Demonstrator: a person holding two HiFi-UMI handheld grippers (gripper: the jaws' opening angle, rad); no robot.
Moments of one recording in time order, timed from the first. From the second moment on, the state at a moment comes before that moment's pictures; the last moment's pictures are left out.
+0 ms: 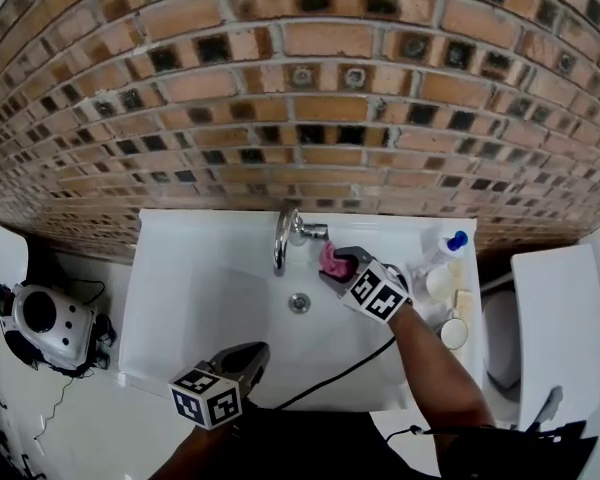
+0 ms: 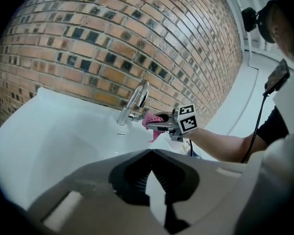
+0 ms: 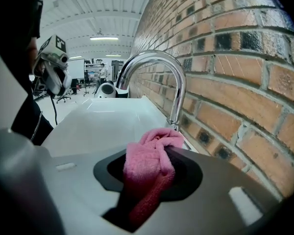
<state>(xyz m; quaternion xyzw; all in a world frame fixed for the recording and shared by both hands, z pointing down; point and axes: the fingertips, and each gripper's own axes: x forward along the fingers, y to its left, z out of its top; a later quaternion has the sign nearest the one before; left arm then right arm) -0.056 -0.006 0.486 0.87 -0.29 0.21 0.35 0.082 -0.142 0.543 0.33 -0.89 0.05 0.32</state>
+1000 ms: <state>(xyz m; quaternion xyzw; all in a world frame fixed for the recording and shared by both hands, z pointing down) -0.141 -0.069 0.520 0.87 -0.20 0.27 0.35 0.098 -0.217 0.612 0.55 -0.60 0.49 -0.33</state>
